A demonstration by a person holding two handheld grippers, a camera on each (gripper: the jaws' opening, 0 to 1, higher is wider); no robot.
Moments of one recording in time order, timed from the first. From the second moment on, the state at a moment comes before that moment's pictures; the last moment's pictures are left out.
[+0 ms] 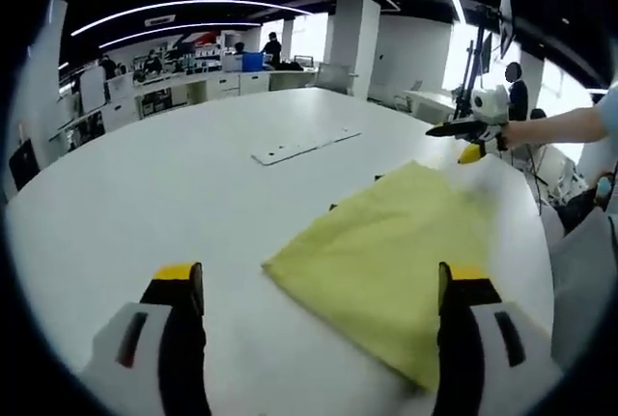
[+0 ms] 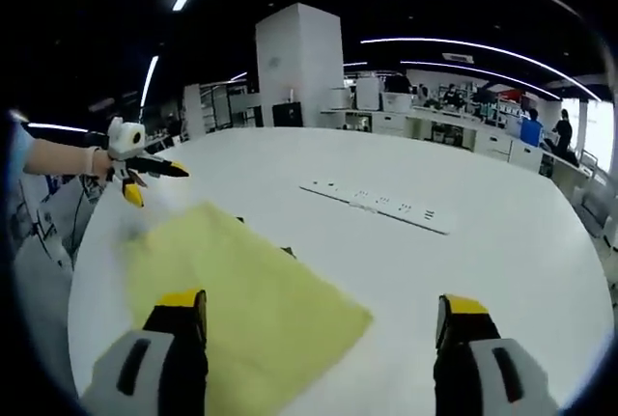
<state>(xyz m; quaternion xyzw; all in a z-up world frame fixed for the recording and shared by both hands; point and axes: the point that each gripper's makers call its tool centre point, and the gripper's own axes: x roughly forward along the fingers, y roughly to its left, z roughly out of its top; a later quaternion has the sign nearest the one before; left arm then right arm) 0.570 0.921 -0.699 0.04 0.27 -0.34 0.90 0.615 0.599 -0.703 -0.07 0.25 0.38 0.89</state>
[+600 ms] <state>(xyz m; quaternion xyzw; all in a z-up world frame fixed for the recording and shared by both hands) 0.524 0.934 -0.707 0.03 0.29 -0.34 0.89 0.558 0.580 -0.699 -0.07 0.25 0.40 0.88</state>
